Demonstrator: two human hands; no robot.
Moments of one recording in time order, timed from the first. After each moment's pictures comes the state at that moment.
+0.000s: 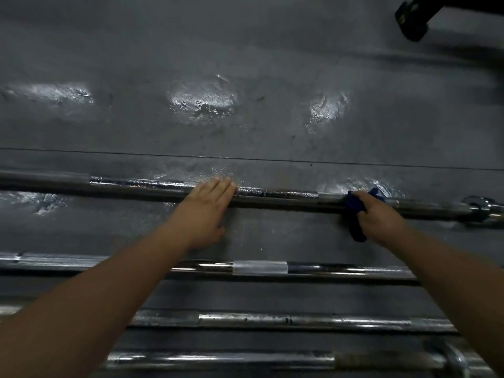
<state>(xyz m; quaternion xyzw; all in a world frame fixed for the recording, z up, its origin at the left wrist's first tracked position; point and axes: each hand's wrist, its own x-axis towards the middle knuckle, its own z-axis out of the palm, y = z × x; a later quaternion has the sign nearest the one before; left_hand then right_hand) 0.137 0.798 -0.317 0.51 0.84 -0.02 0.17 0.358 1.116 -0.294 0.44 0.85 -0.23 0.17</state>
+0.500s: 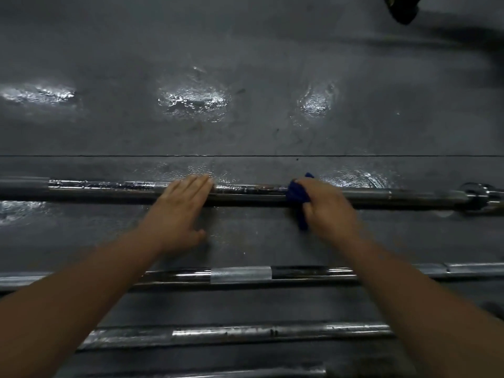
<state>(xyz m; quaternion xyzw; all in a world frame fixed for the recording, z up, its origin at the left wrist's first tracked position) 0.133 0.804 -0.330 0.52 0.84 -0.01 0.17 0.320 1.064 -0.316 0.28 0.94 -0.19 -0.01</state>
